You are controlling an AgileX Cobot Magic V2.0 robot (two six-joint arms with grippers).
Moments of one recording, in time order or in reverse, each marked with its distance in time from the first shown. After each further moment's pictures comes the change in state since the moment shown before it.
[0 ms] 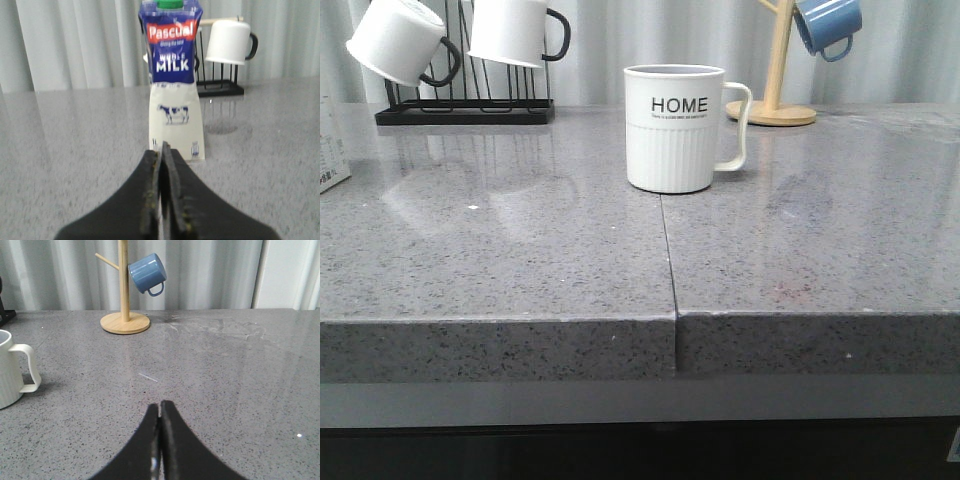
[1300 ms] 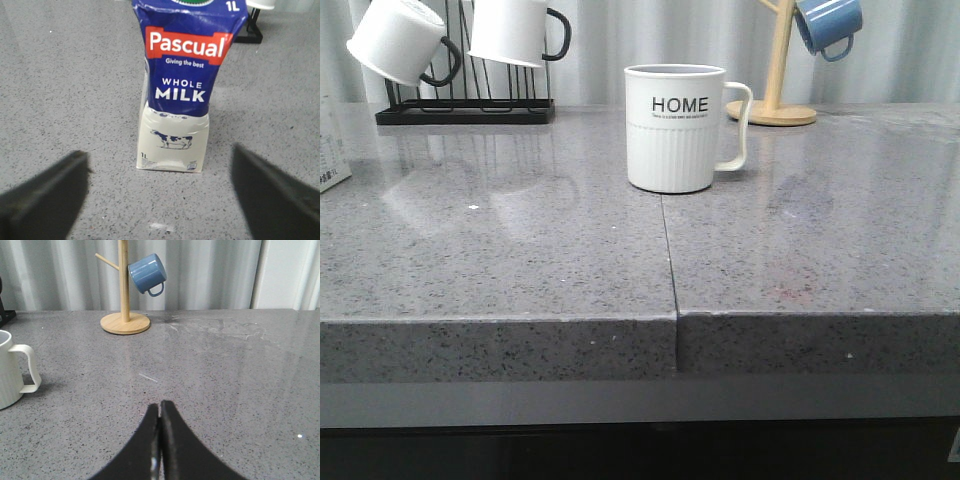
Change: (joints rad) left arm 0.000 0.834 -0.606 -0.160 0.228 0.035; right arm 0.000 0.000 0.000 0.000 -0.002 0.000
